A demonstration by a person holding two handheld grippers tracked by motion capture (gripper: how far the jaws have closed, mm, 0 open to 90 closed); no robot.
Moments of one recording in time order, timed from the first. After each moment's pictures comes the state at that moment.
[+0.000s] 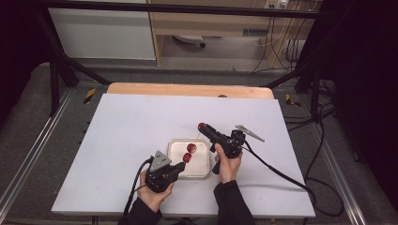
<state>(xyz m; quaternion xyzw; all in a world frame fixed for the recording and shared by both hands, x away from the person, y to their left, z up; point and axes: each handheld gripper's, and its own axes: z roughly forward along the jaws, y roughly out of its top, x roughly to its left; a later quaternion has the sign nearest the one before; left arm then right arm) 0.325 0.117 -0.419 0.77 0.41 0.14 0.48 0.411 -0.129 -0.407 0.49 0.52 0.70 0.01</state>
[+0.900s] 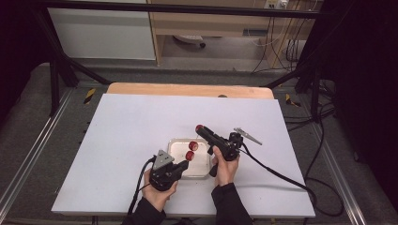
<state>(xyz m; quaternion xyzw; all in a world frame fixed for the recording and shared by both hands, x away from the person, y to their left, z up) 0.330 0.107 -0.421 0.75 0.43 0.13 0.49 0.405 -0.122 -0.413 0.49 0.51 0.71 -0.01</state>
